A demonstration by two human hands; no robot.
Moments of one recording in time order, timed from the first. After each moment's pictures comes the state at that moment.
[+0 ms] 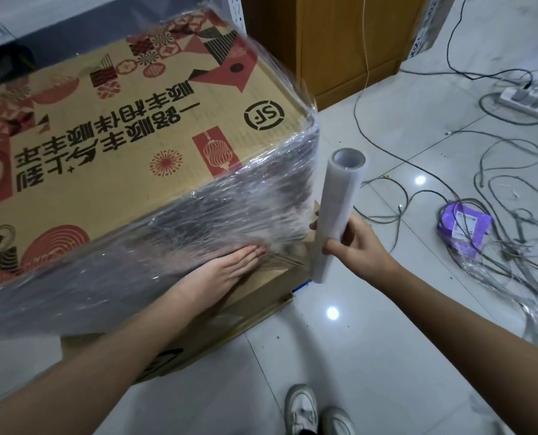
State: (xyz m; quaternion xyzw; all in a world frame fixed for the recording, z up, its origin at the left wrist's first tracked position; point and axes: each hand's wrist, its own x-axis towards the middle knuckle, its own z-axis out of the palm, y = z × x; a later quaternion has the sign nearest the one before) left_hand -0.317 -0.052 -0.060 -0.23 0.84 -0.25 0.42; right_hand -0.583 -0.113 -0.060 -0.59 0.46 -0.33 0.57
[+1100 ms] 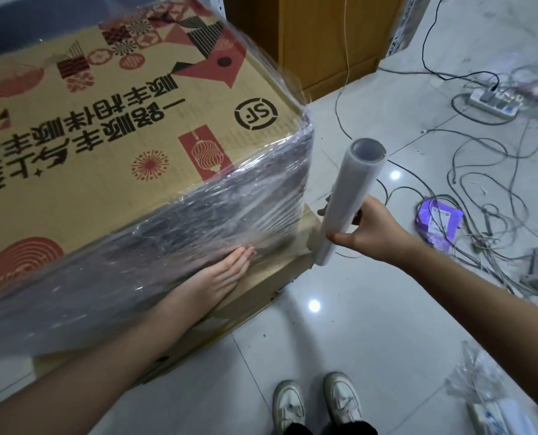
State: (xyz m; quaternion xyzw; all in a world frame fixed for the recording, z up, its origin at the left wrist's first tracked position) left_hand -0.309 -0.055 -0.088 -0.18 0.84 -0.36 0.37; right_hand -0.606 -0.147 -0.043 -0.68 0.52 -0.25 0.46
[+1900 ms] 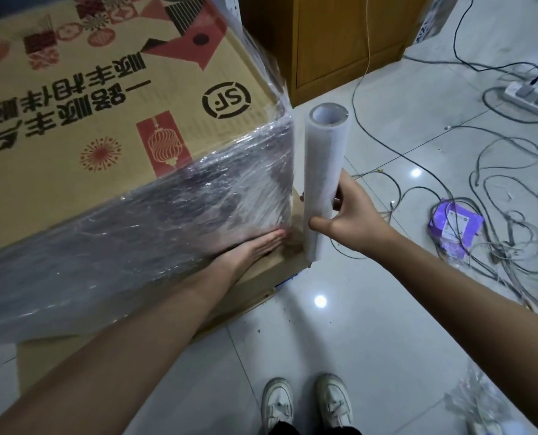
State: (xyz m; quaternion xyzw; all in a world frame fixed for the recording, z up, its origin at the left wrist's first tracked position) left_hand -0.398 -0.116 -0.115 -0.10 0.73 -0.47 0.49; right_hand -0.596 -0.172 -0.042 -0.68 0.44 -0.31 0.50
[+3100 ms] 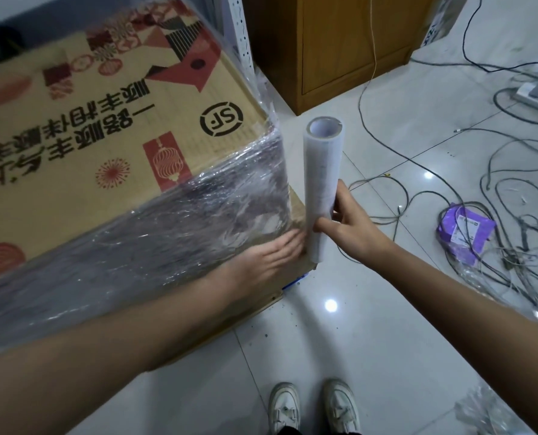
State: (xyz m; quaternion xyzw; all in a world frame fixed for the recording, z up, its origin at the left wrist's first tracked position) left_hand -0.417 -0.113 -0.068 -0.12 0.84 -0.43 0.30; right_hand -0.605 -0.176 -0.048 -0.62 0.48 -0.27 0.55
